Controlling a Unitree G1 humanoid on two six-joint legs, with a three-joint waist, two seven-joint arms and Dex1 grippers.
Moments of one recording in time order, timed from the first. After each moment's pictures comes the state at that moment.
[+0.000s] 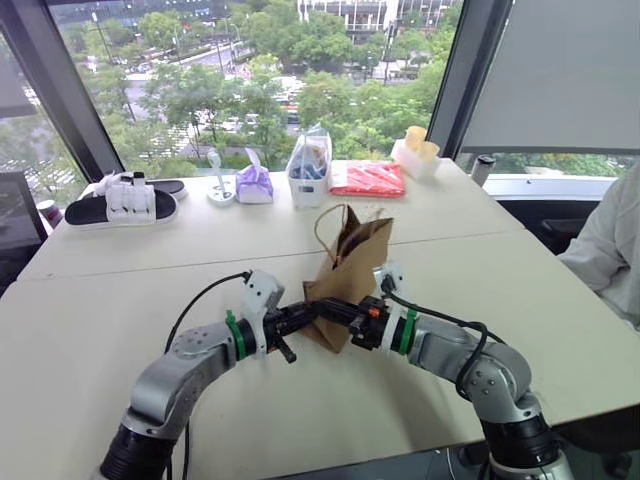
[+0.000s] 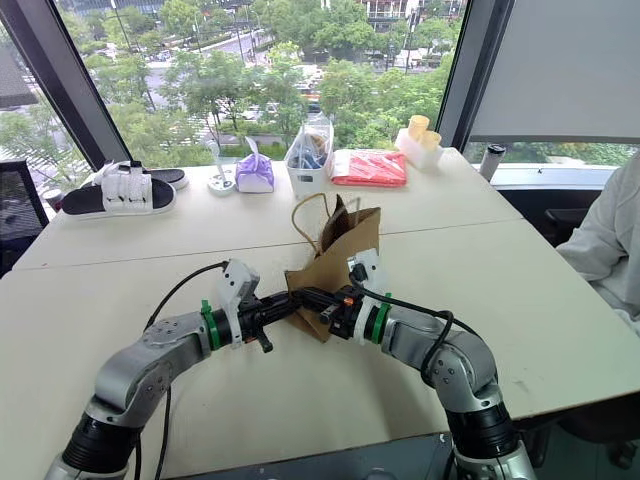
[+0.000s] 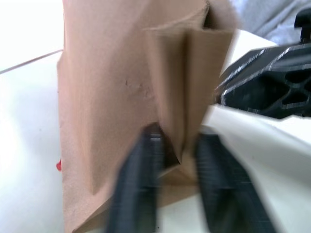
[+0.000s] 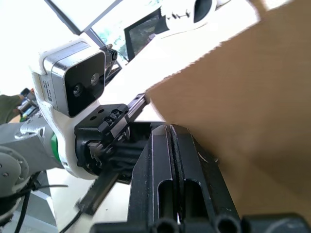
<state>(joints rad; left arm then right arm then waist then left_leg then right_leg) -0.28 0.38 -0.11 -0.32 -0.48 0.64 -0.60 -0.38 -0.29 0.06 -0.33 0.83 0.91 0.46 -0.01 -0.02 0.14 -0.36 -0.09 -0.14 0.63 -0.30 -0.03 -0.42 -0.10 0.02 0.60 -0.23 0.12</state>
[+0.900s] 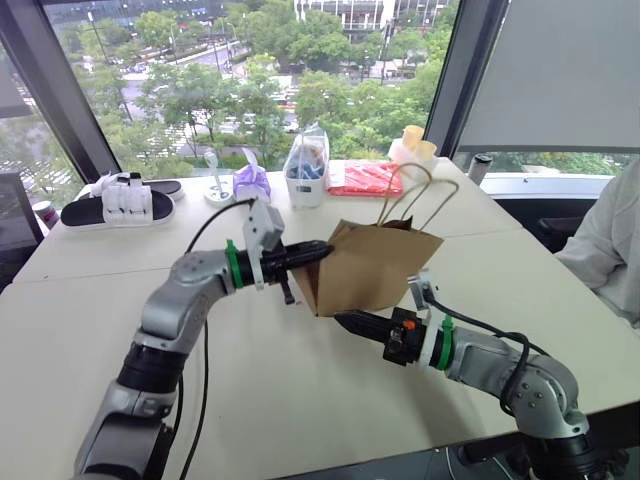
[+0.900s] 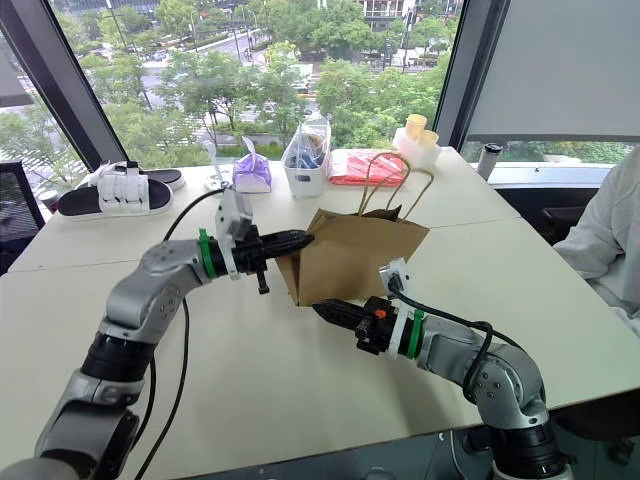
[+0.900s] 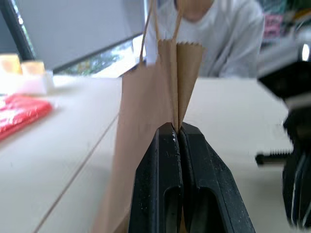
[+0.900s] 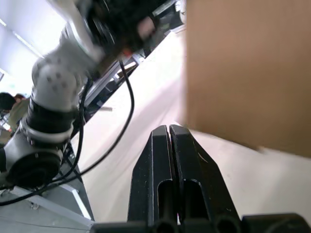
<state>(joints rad) -0.72 0.43 -0.05 0.03 -0.52 0.41 -0.99 -0.26 -0.44 -0.06 -0.39 0.98 0.96 0.58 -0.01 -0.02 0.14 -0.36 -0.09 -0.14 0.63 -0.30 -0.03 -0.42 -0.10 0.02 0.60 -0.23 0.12</state>
